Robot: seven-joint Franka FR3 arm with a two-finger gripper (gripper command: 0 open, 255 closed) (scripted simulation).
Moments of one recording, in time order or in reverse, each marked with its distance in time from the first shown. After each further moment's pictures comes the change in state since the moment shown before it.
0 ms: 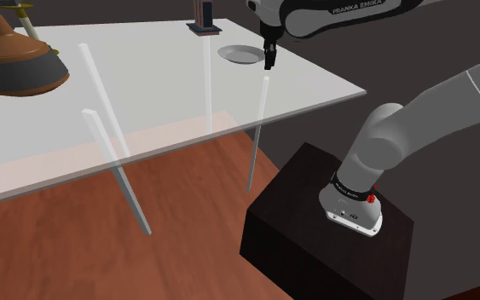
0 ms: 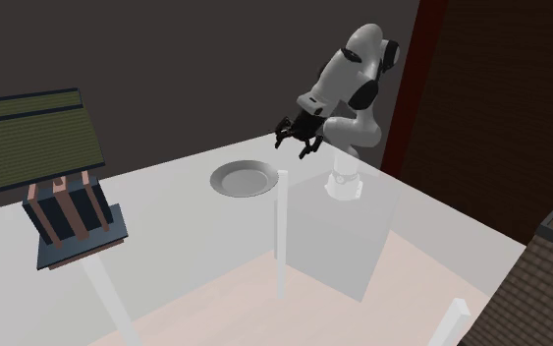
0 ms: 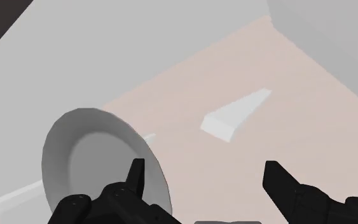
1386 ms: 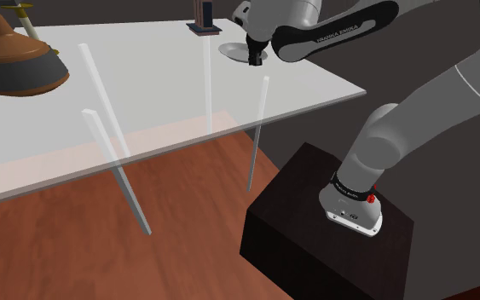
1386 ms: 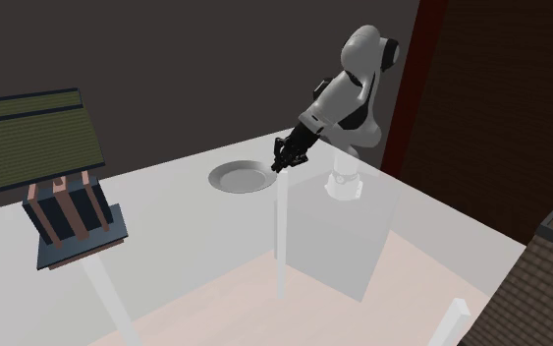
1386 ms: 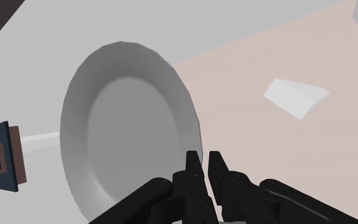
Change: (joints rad) arm -0.036 0.114 0.014 -0.044 -0.226 0.292 0.020
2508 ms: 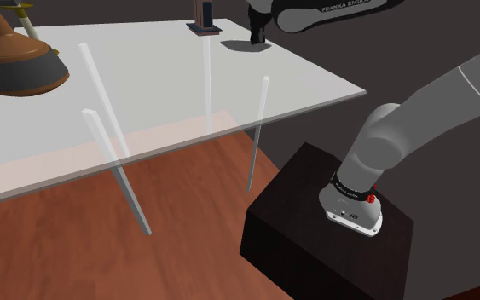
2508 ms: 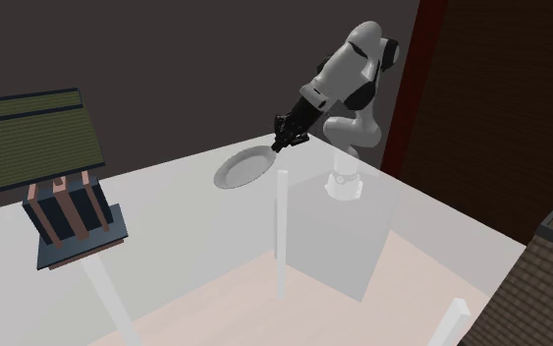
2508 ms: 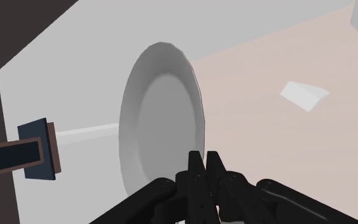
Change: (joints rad) arm 0.029 -0.031 -0.005 0.145 0.083 -0.157 -0.118
